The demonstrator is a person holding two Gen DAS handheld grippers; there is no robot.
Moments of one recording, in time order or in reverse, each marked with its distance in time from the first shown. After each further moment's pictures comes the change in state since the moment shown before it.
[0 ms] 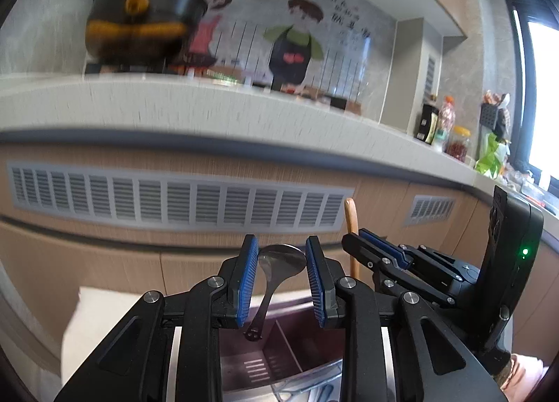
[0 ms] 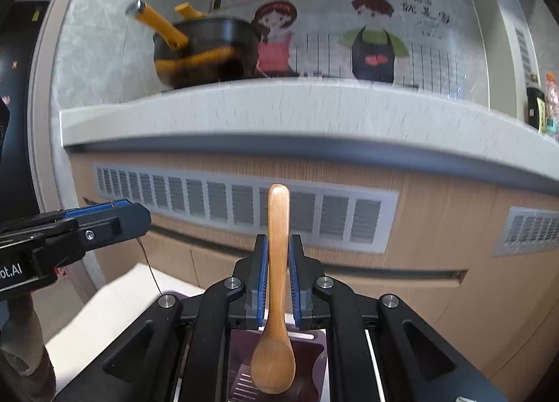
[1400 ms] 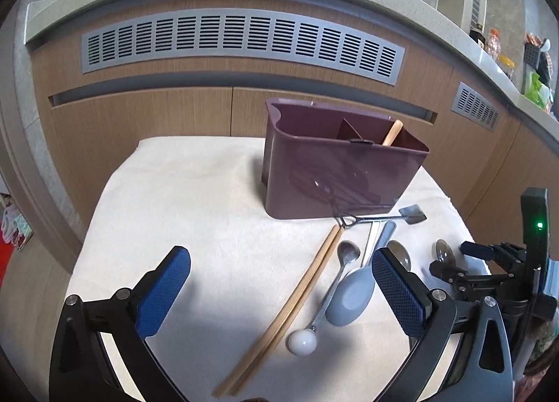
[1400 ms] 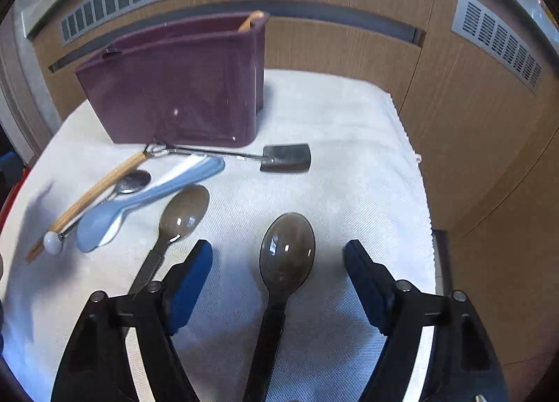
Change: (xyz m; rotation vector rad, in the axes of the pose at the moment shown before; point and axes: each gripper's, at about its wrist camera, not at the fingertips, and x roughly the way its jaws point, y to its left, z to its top) left arm -0.071 0.015 -0.170 -0.034 0.290 0.230; right arm -0.058 -0.024 -0.188 0.049 0.588 -0.133
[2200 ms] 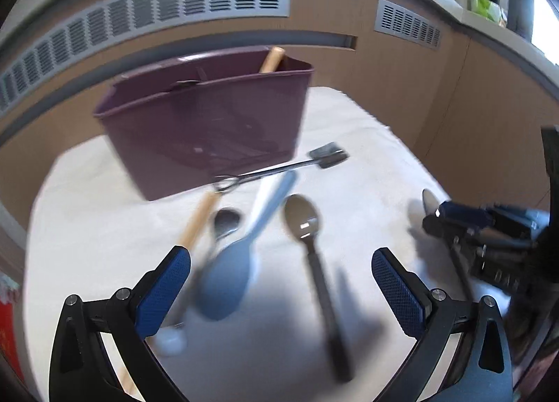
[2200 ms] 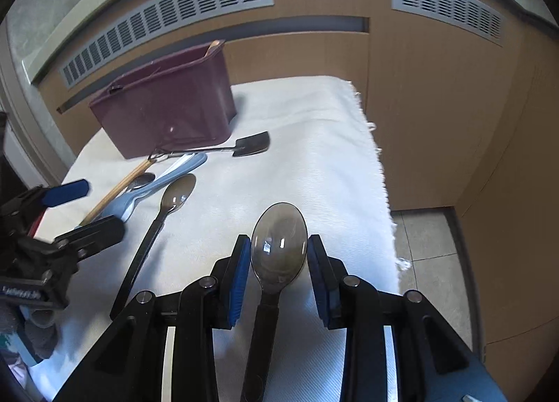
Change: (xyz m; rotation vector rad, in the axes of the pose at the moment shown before) left arm 0.043 -0.115 -0.015 0.252 0.184 -0.157; right arm -0.045 -0.052 -0.047 0.170 -0.120 0.107
